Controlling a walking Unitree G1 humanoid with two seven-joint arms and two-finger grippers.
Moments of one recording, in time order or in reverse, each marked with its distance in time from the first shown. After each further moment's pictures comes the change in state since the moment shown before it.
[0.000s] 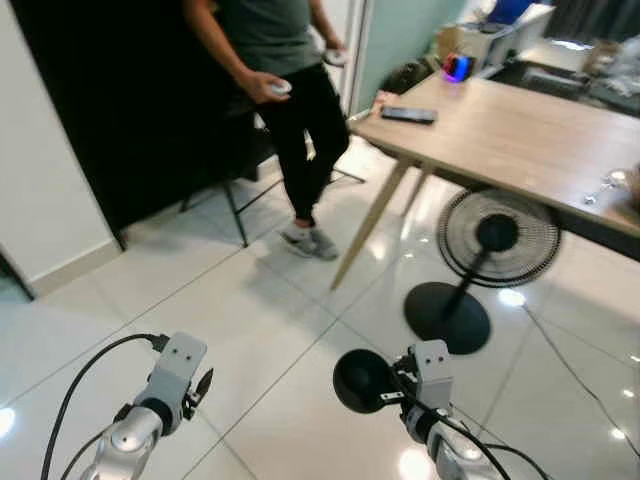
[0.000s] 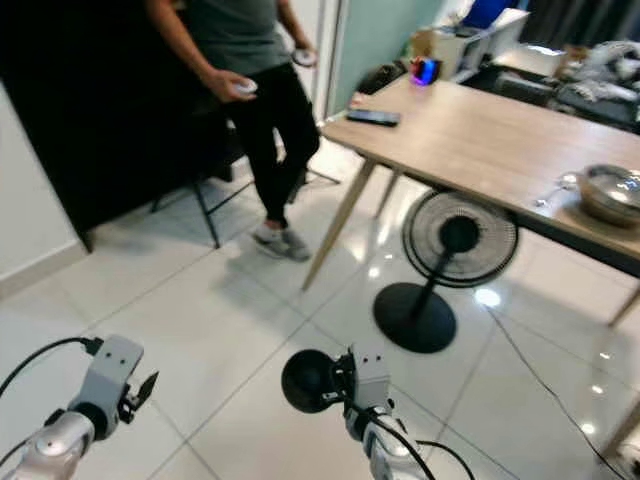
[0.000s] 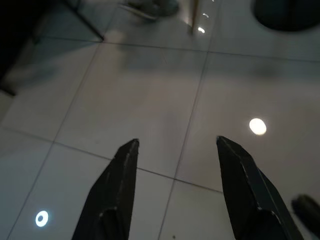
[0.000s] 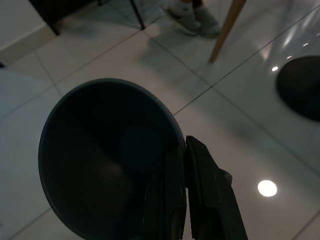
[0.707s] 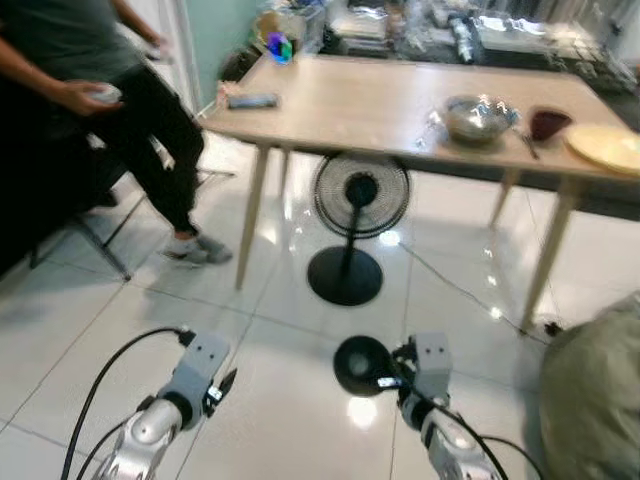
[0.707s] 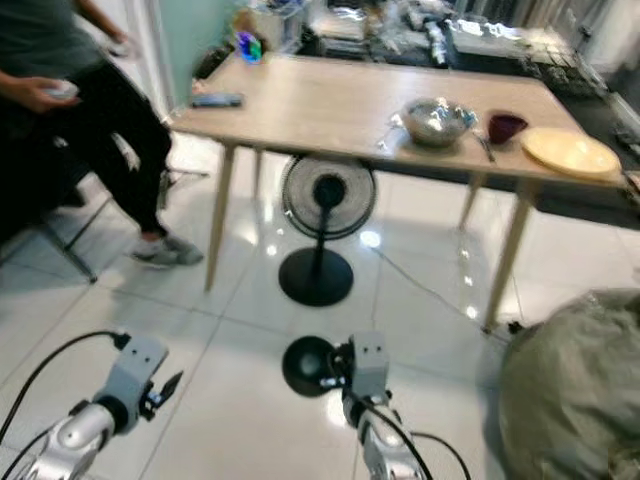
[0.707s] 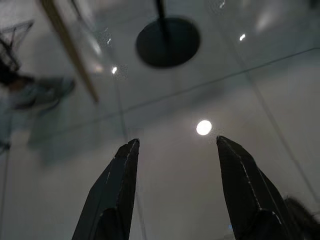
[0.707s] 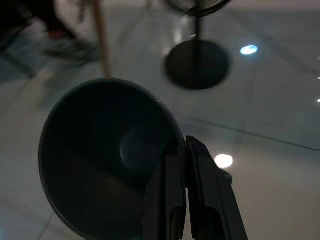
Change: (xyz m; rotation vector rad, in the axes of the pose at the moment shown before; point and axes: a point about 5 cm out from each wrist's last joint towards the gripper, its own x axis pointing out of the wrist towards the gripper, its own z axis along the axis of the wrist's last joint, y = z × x) left arm 0.013 -0.021 0.027 0.015 -0.095 -0.115; right arm 0.002 -0.018 0.014 0.016 -0.053 -0.111
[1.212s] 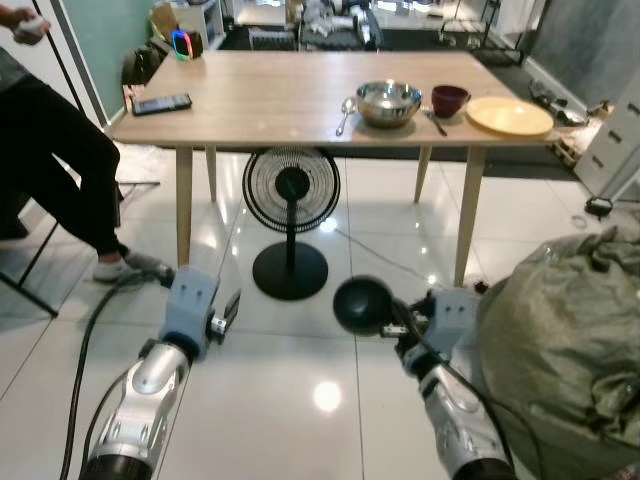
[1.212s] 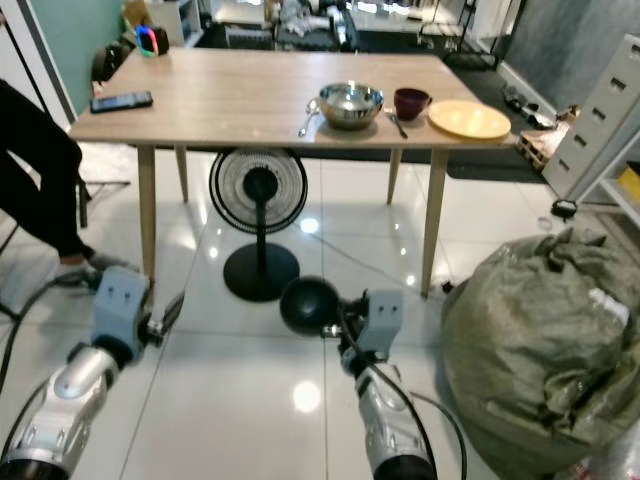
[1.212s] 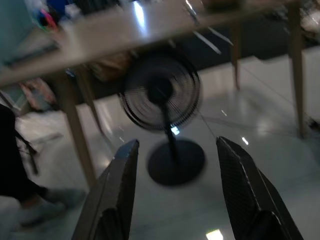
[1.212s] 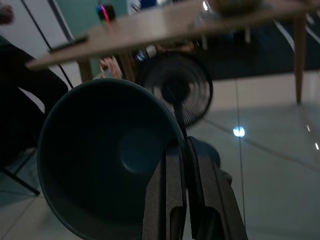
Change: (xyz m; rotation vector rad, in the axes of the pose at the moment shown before) left arm -0.003 0.034 0.108 -0.068 -0.403 0.224; right arm 0.015 0.021 0.097 0.116 -0.399 0.101
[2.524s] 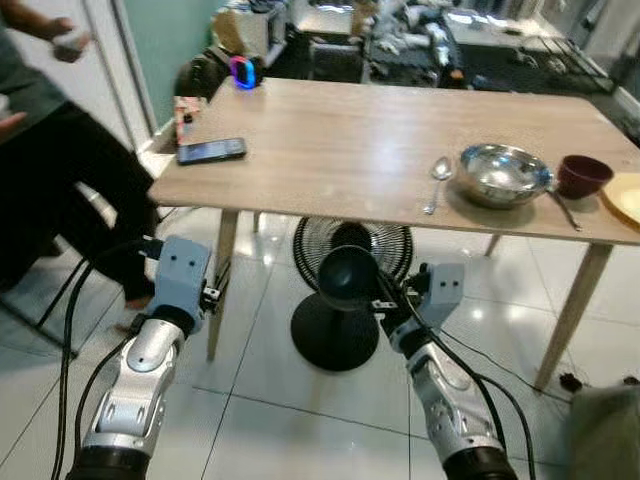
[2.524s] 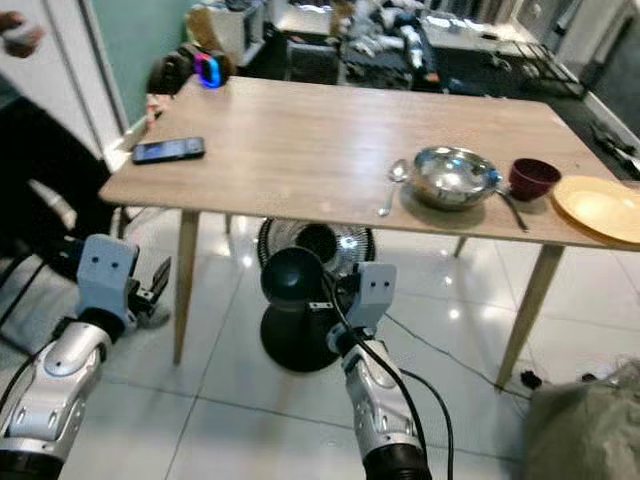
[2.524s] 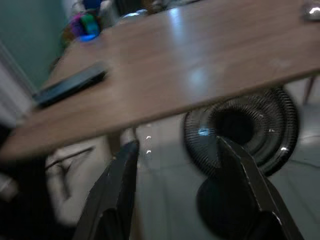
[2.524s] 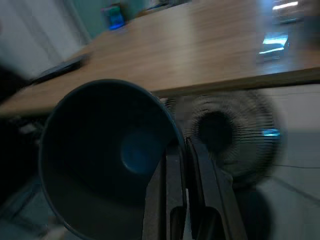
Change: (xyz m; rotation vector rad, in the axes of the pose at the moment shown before) left arm -0.002 0.004 0.021 0.011 0.003 0.044; right arm 0.002 0.014 0.007 0.036 0.019 0.030
